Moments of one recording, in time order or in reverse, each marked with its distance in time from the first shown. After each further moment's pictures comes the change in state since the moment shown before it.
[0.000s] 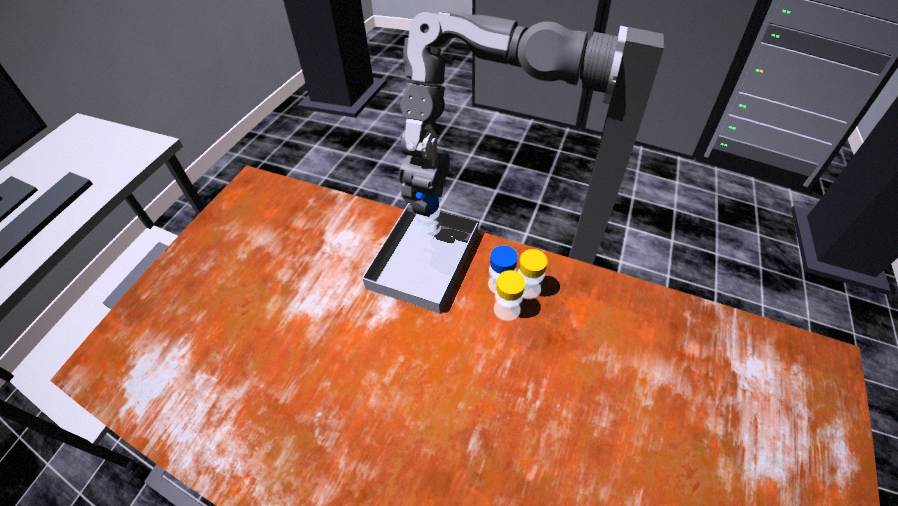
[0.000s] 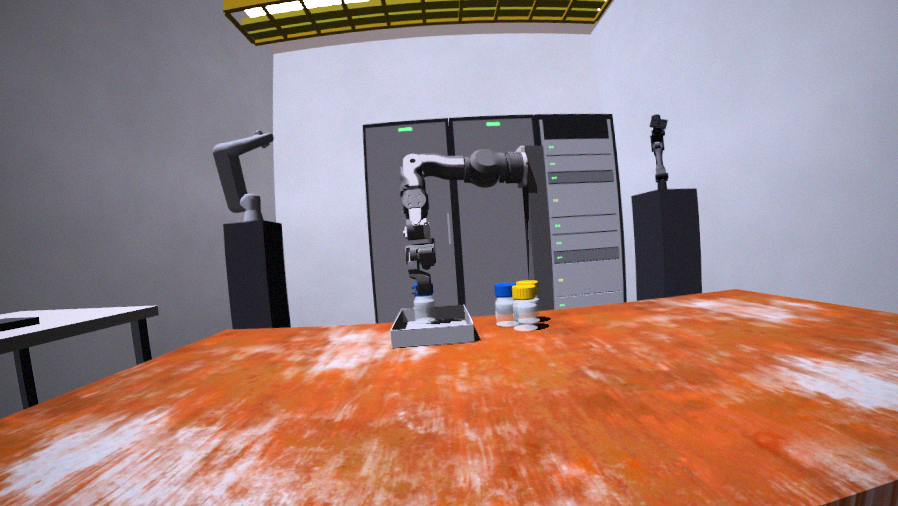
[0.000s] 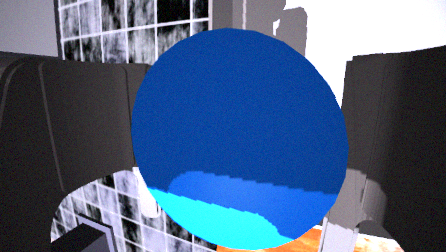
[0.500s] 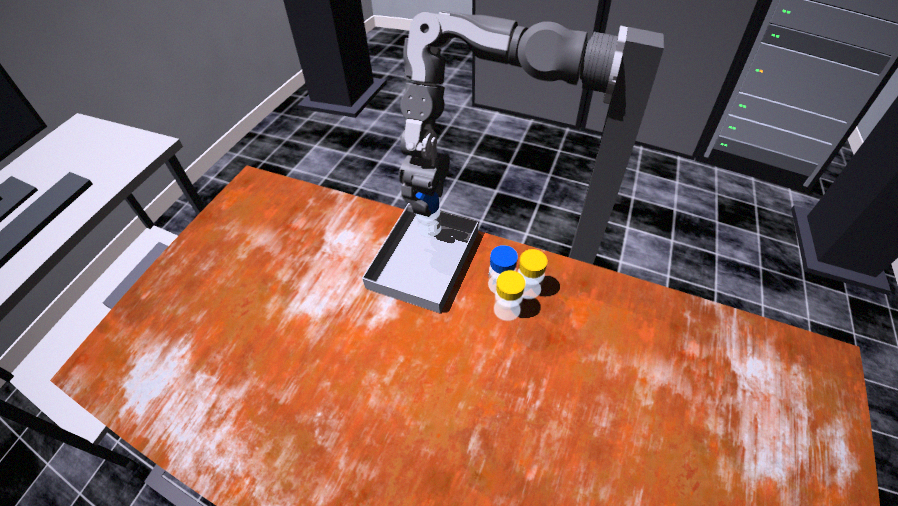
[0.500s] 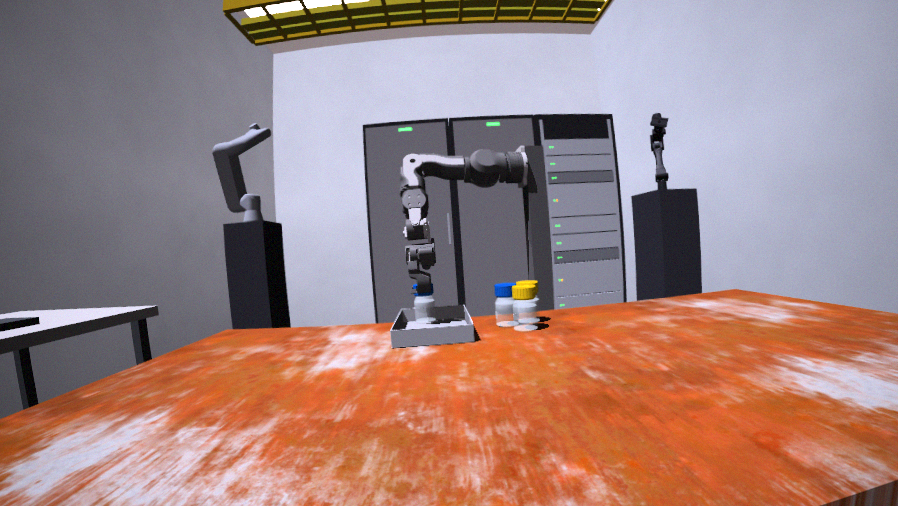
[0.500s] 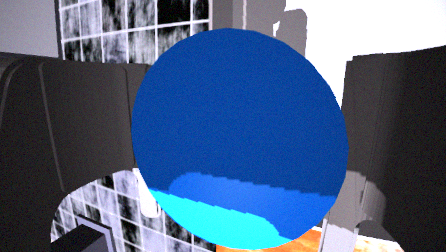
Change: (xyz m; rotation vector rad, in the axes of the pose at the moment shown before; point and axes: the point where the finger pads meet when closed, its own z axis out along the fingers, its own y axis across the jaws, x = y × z) arm 0.000 0.000 0.000 0.000 0.007 -0.001
